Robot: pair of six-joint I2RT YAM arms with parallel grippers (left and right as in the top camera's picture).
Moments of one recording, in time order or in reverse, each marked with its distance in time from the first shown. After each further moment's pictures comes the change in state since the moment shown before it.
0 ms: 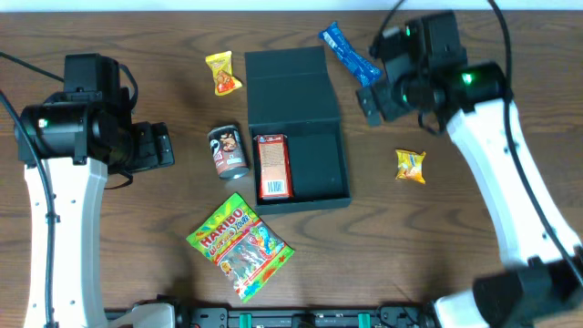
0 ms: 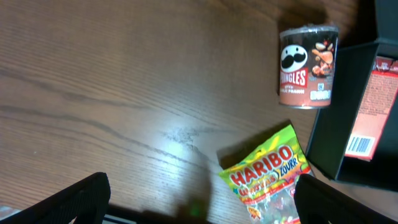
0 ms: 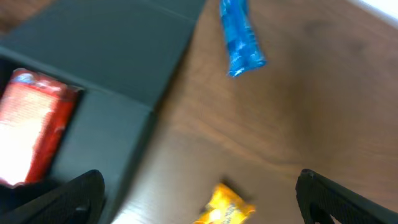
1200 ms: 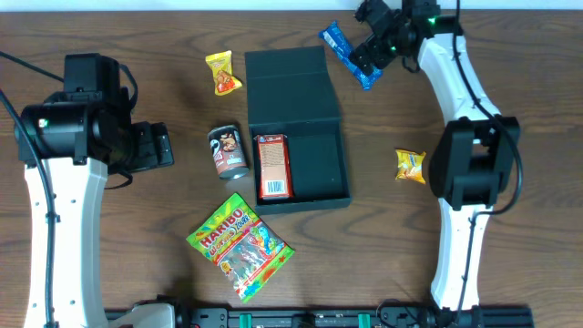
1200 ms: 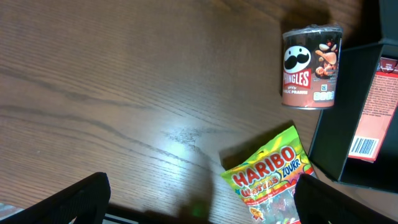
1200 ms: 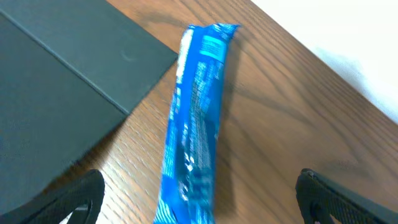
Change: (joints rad) left arm 0.000 0.000 0.000 -0.001 -0.011 0.000; right arm -0.157 0.718 0.452 0.311 -0.321 -0.343
